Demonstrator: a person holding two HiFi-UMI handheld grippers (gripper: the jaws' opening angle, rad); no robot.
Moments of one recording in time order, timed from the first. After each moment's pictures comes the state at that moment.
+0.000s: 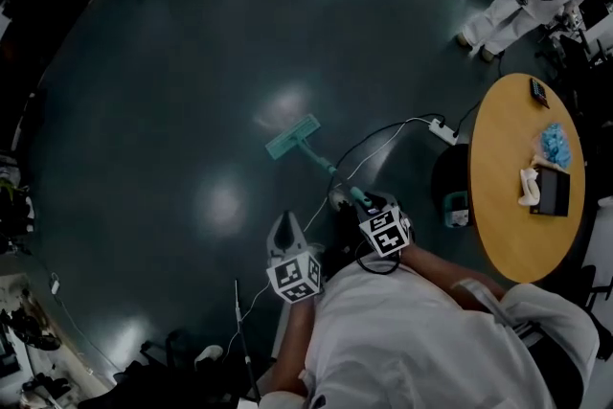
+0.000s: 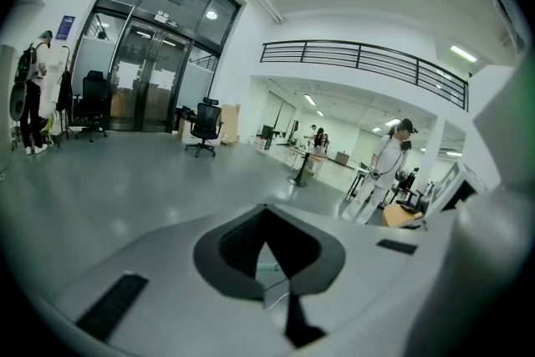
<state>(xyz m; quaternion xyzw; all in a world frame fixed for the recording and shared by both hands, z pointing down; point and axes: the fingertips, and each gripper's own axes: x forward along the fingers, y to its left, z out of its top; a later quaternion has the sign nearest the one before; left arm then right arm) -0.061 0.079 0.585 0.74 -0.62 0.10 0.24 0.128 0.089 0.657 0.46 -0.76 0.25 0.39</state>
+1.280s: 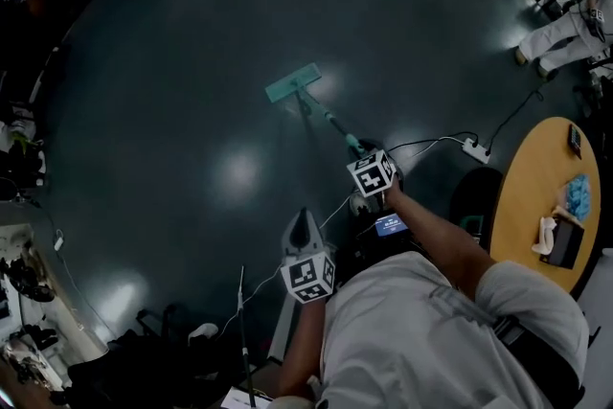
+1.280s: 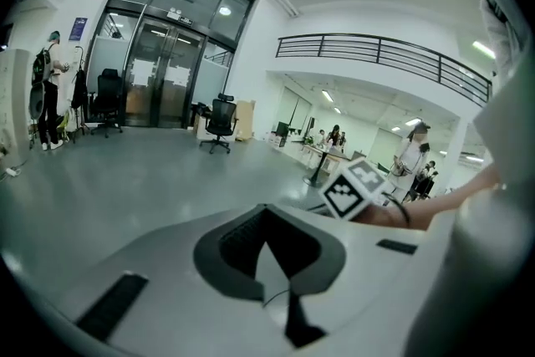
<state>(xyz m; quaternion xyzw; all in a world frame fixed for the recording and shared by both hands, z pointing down) -0.091 0.001 0.595 0.70 -0.65 0.11 0.27 0.050 -0.155 0.721 0.42 -0.78 0.20 0.41</state>
